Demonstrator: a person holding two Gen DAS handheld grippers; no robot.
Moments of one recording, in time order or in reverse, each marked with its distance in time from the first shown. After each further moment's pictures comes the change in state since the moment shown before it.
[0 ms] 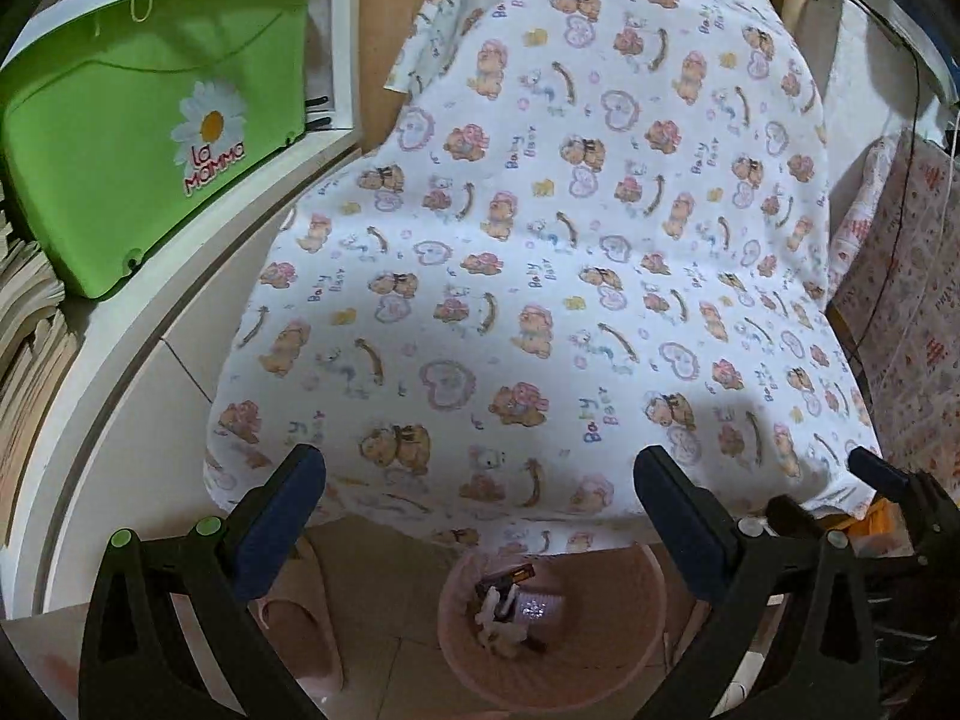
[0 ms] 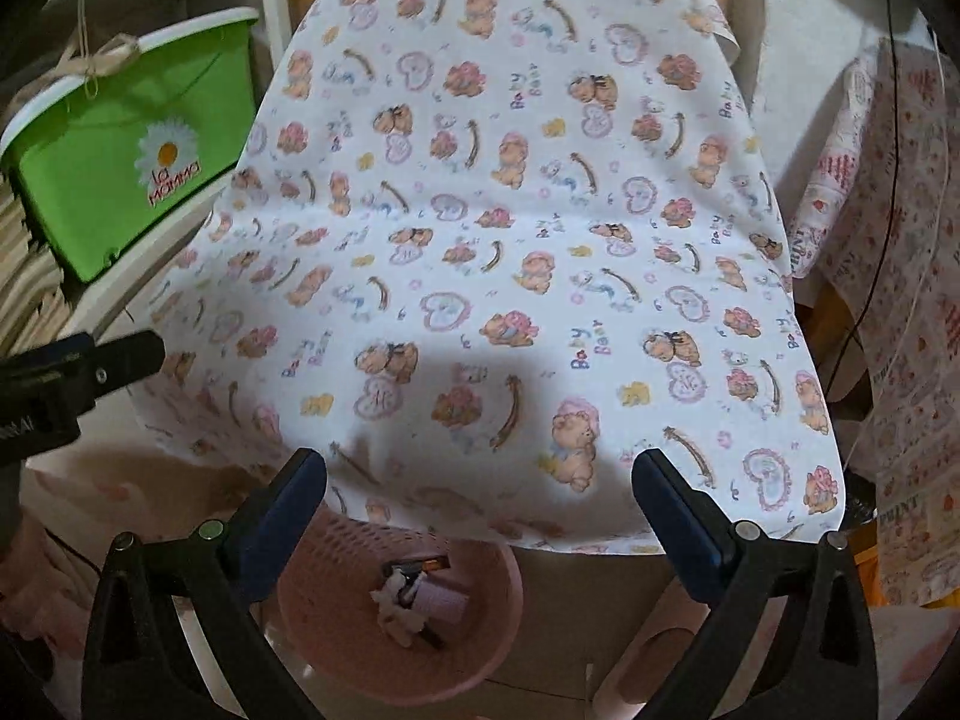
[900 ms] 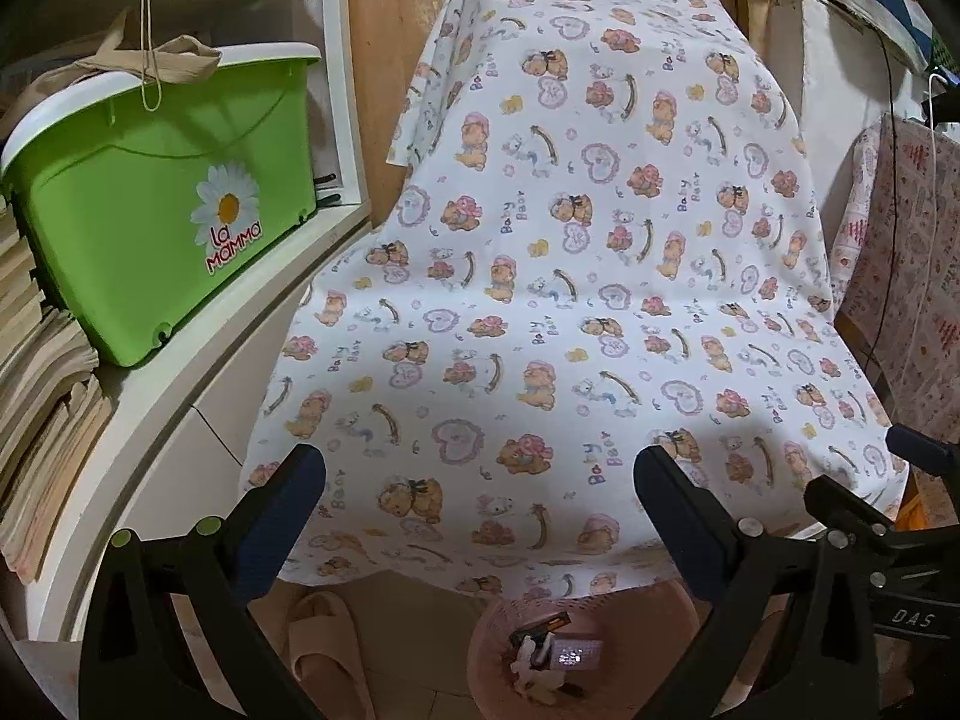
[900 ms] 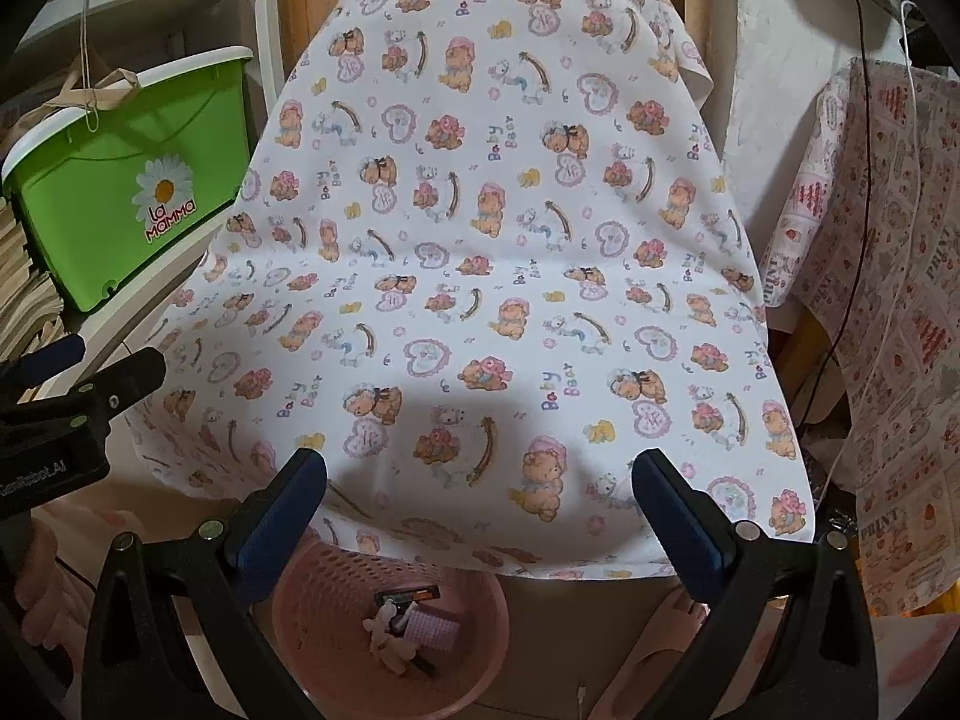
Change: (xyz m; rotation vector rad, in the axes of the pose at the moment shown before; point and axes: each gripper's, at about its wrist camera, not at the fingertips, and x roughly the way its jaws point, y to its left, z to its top) left arm -0.018 -0.015 -0.003 0.090 -0.167 0.076; right arm -0.020 -0.006 0.004 0.007 -0.087 -0.028
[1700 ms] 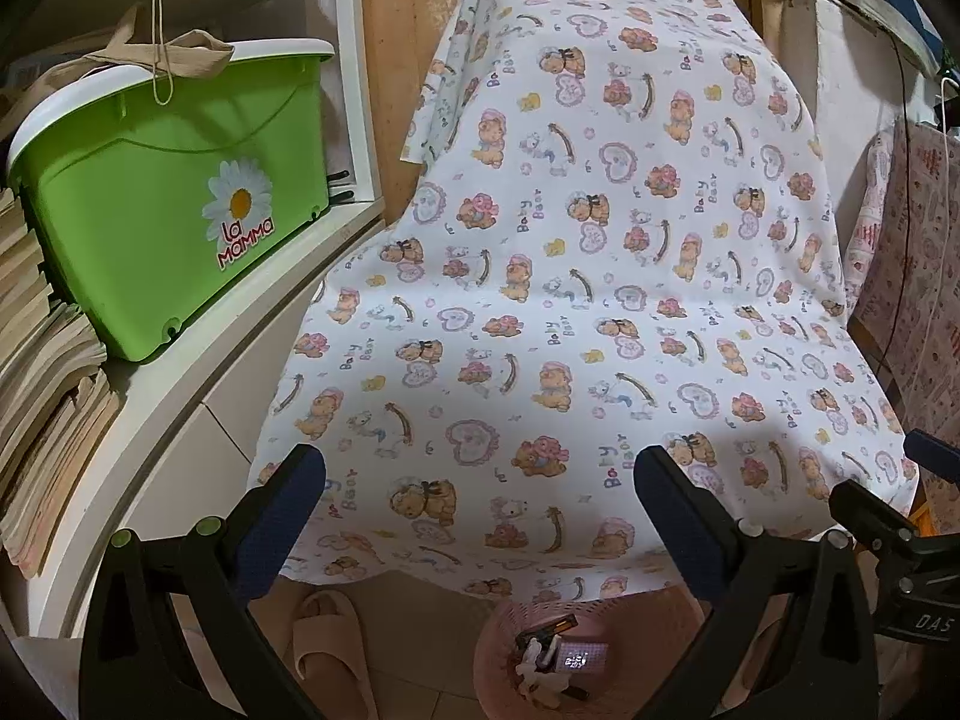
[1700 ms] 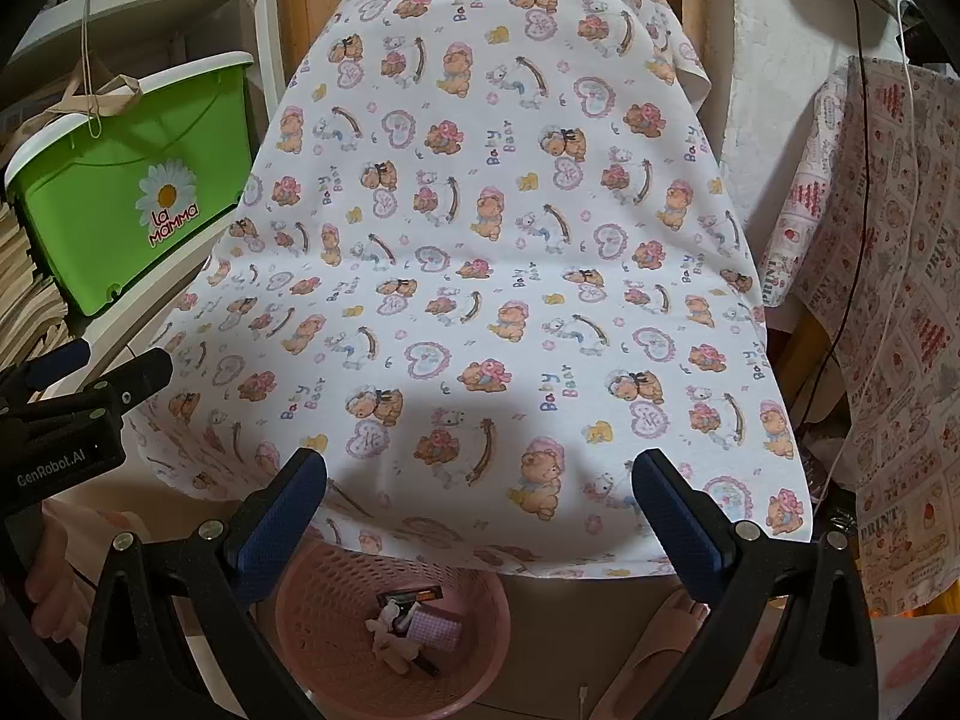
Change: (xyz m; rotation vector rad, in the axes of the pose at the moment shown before) left arm 0.004 0.003 -0.002 -0.023 0.005 0.027; right arm -0.005 0.000 0.000 0.005 -0.003 0.002
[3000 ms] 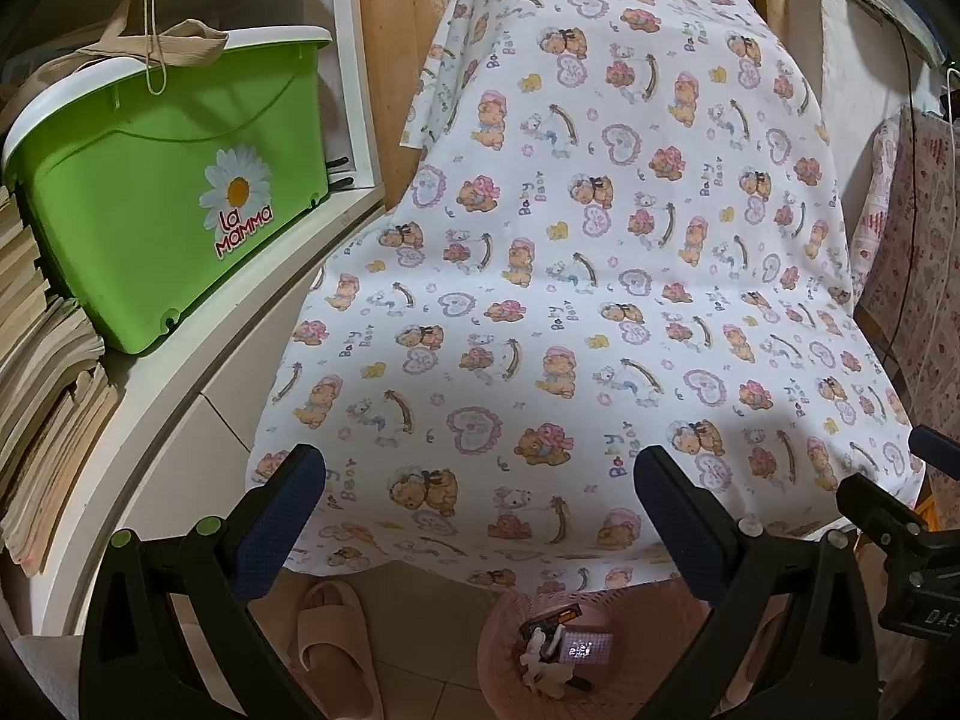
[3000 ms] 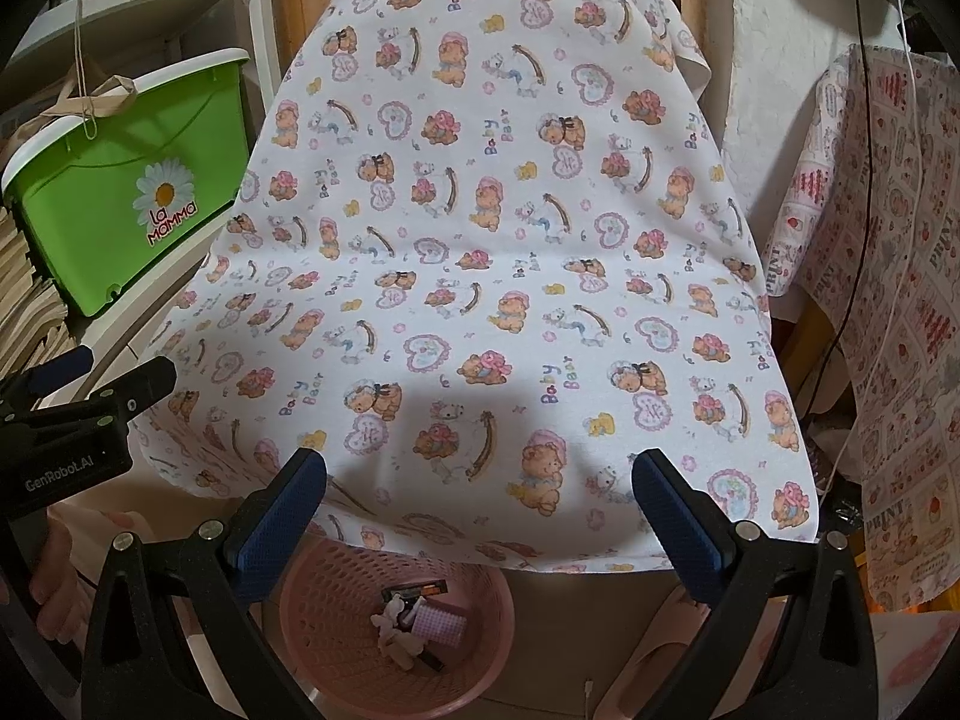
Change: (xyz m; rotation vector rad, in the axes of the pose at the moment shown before) left arm 0.008 -0.001 -0.002 0.007 0.034 0.008; right arm 0.004 -0.003 0.000 0.008 0.015 0.012
